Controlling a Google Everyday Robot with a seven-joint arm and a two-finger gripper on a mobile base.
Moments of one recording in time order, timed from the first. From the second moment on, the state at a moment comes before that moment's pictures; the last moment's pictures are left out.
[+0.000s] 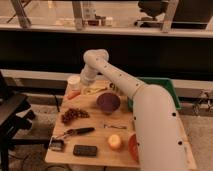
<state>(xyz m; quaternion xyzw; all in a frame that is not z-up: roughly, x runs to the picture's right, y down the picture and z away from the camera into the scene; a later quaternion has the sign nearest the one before) -0.142 0.000 0.871 -0.29 -0.27 -0.13 0.91</state>
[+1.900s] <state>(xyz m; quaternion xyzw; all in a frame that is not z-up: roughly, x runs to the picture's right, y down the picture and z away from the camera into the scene) -0.168 0.051 0.935 -0.30 -0.29 -0.14 0.90</state>
